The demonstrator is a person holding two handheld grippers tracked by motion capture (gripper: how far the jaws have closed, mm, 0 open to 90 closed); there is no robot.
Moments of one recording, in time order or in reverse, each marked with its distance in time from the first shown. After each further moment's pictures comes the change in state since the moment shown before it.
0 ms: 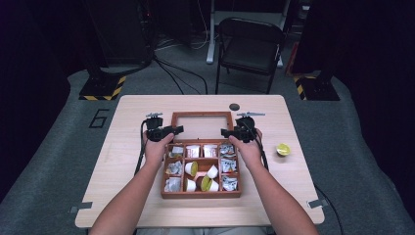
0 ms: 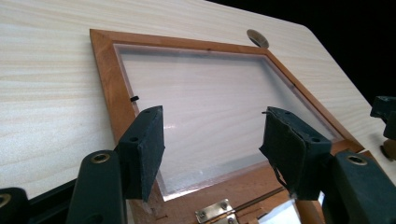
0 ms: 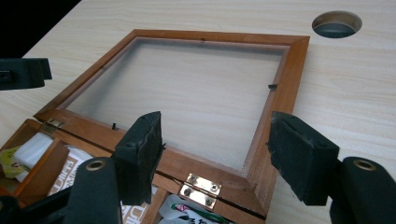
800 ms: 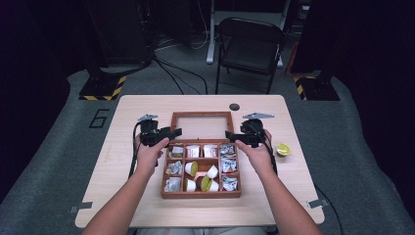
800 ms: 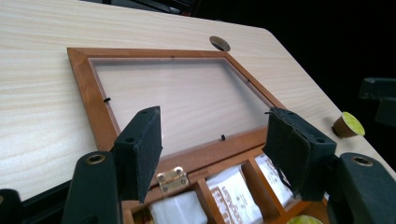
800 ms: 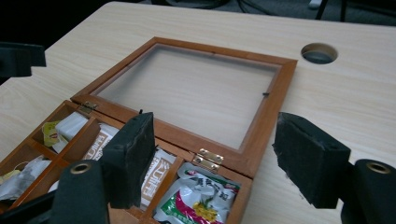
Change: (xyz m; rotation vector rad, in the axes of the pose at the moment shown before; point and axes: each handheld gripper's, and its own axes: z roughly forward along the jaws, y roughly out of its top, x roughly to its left) left arm -0.022 0.000 -0.044 -0.032 -0.086 0.062; right arm 0.015 0.000 -0.054 -0.035 0.007 -0.098
